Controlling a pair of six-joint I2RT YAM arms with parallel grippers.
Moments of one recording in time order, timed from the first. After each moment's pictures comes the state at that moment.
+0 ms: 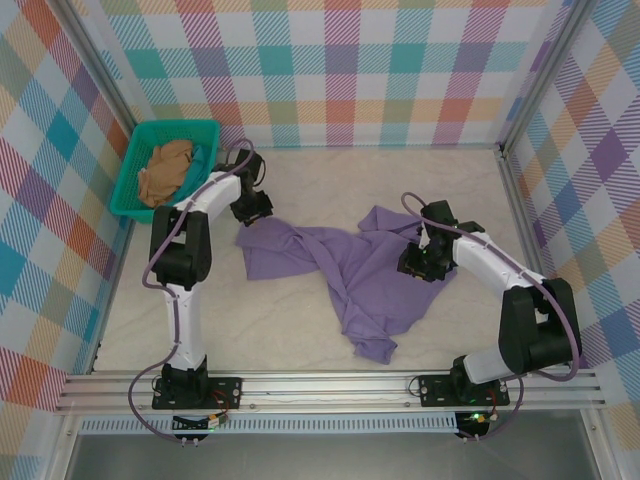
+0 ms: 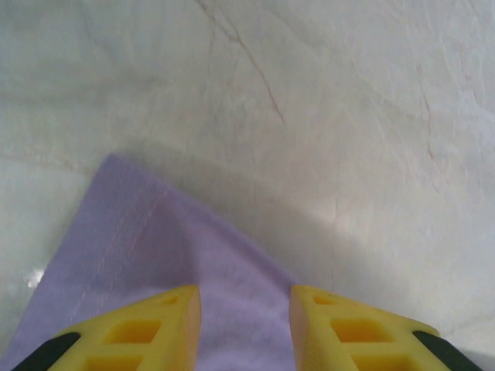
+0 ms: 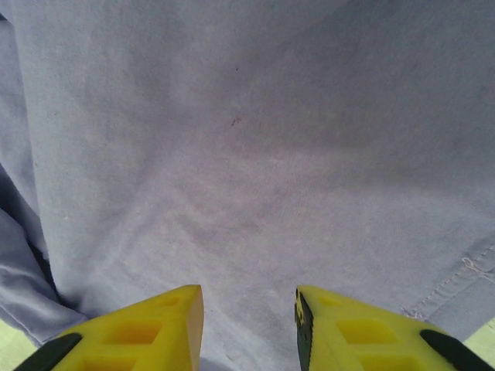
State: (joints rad) left arm -0.20 2.19 1.77 -0.87 0.05 -0.64; right arm 0.24 1.45 0.92 -0.77 -0.24 0.49
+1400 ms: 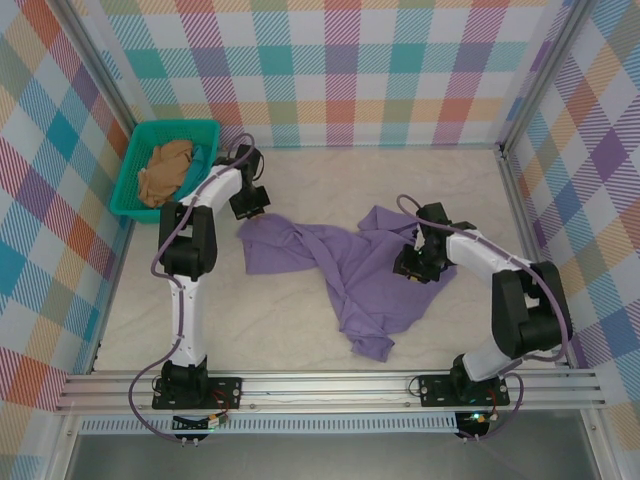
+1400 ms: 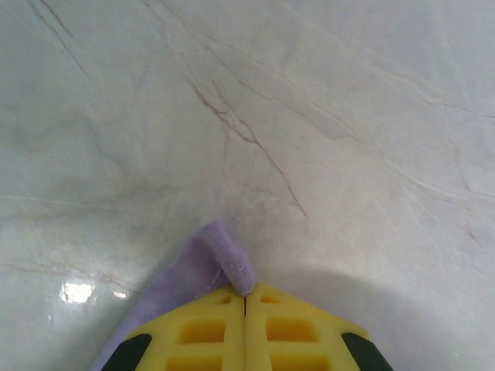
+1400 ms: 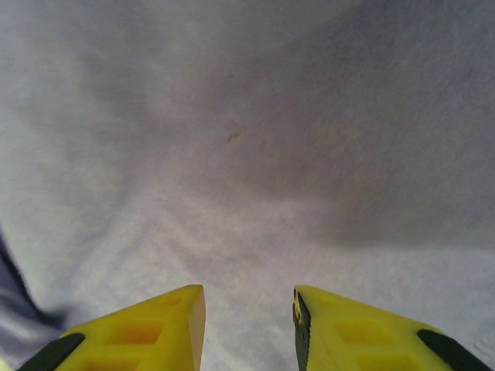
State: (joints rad) left arm -0.17 2.31 1.95 -0.96 0.02 -0.55; right arm 0.24 1.56 0.91 -0.69 -0.28 0.50
